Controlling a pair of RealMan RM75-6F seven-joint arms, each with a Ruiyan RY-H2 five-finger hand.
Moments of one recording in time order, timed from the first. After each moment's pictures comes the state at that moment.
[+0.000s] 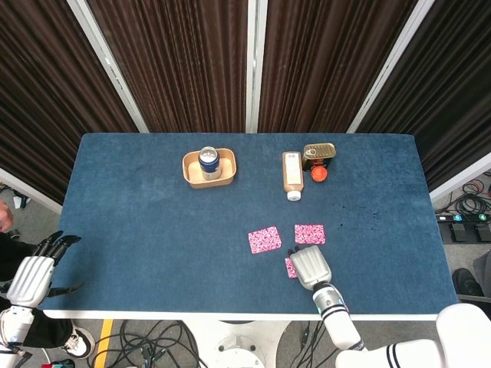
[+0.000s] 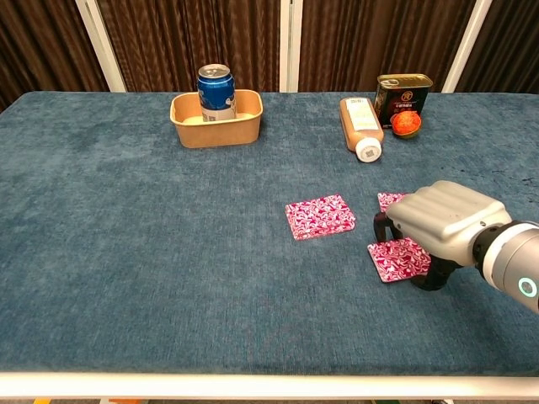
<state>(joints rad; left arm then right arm) -0.11 -1.28 0.04 -1.29 1.60 1.47 -0.32 0.71 -1.67 -0.06 -1.76 -0.74 1.28 -1.08</state>
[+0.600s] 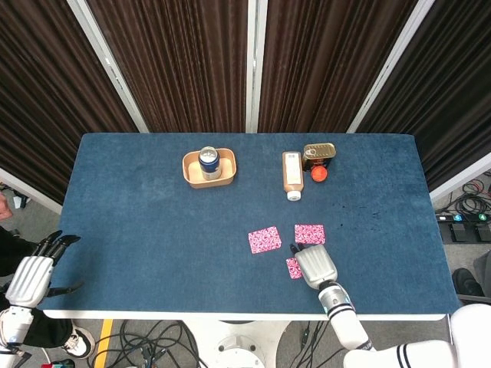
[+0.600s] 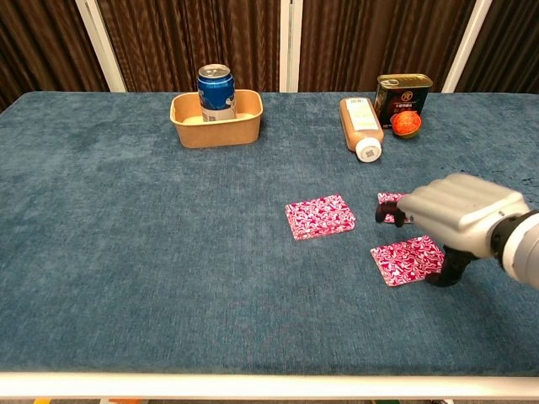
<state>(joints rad) -0.11 -1.27 0.04 -1.30 1.60 1.48 -0.32 0.70 -1.59 -0.05 -1.84 -0.76 1.27 -1.04</state>
